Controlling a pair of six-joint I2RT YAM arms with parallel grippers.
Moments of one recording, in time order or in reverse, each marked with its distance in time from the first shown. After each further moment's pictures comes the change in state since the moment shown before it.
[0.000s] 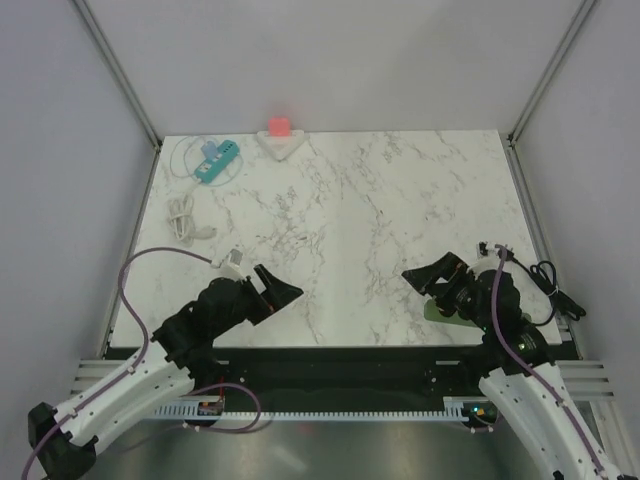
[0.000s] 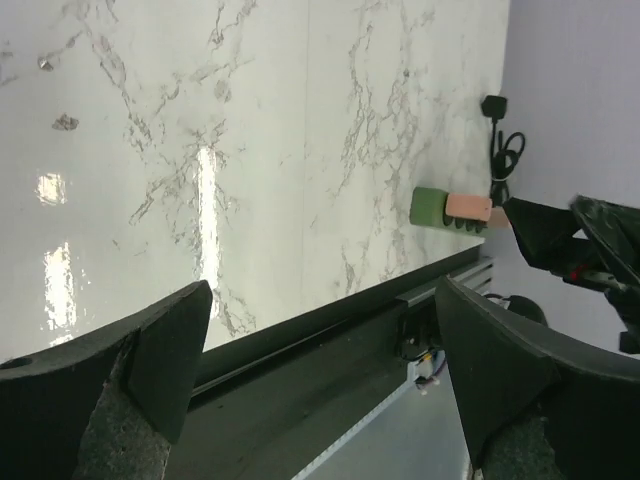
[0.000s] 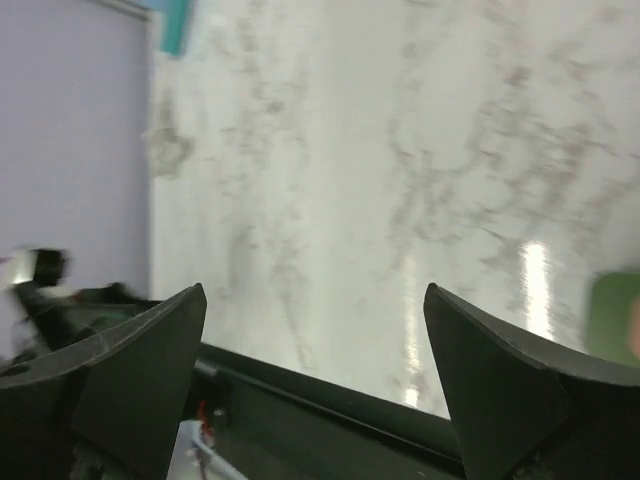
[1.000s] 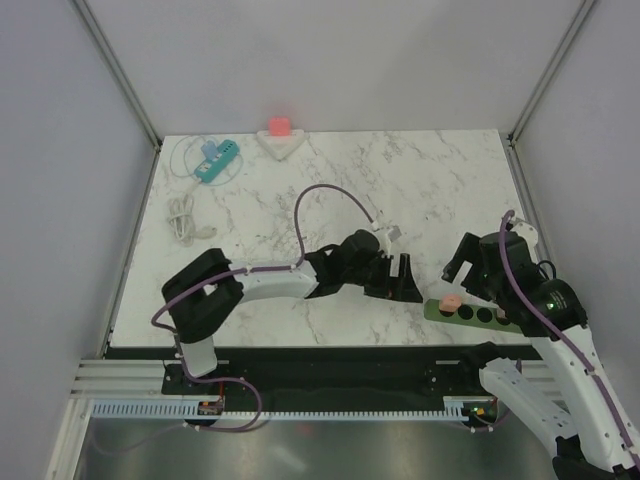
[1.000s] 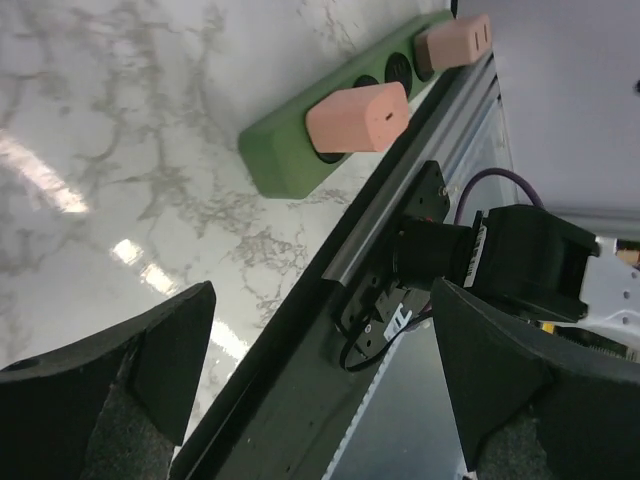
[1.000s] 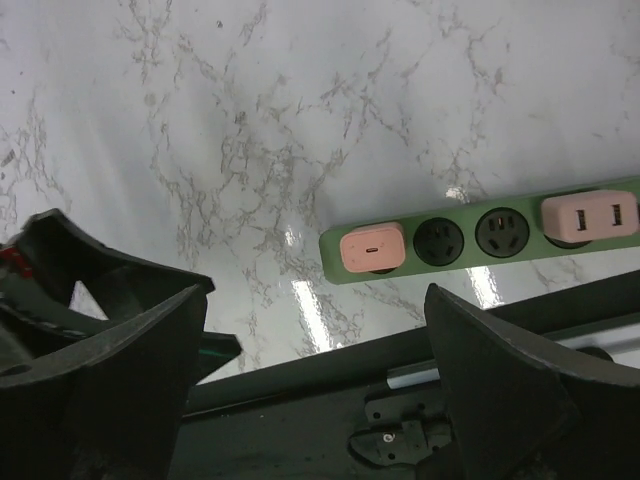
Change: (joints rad) left arm -0.253 1.312 0.755 0.457 0.359 0.309; right arm 0.002 0.425 0.537 -0.639 0.446 -0.236
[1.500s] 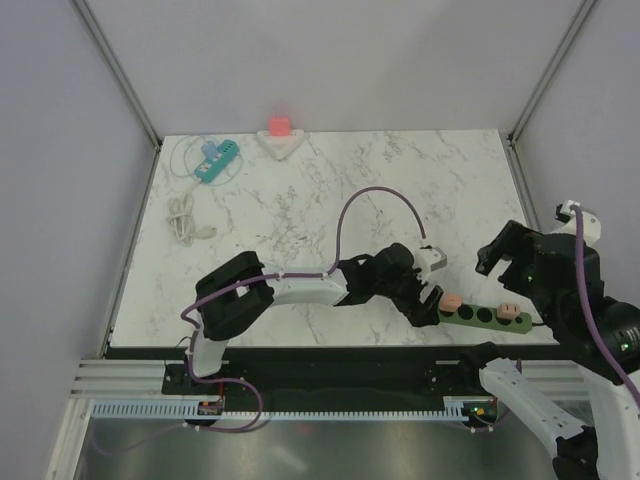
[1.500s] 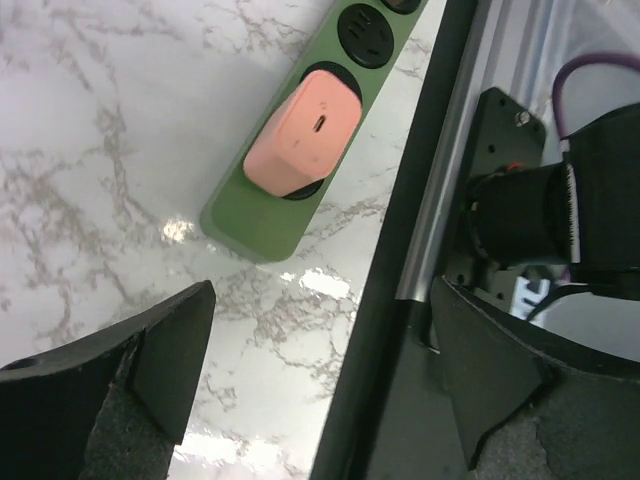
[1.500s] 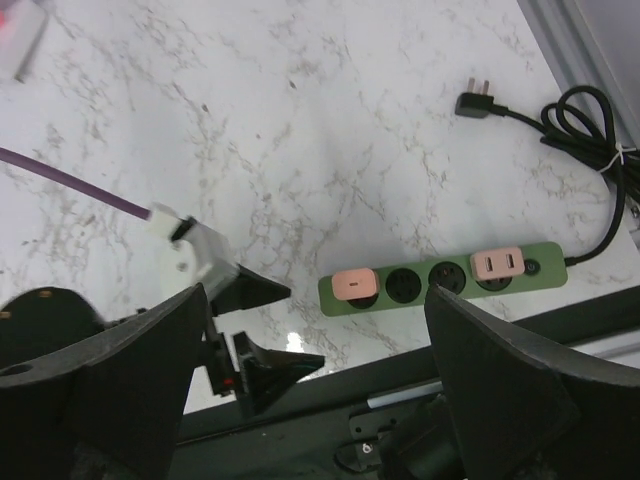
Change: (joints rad) left arm -0.131 0.215 0.232 -0.016 -0.004 0.498; right arm 0.000 0.002 0.401 -0.204 0.148 -0.084
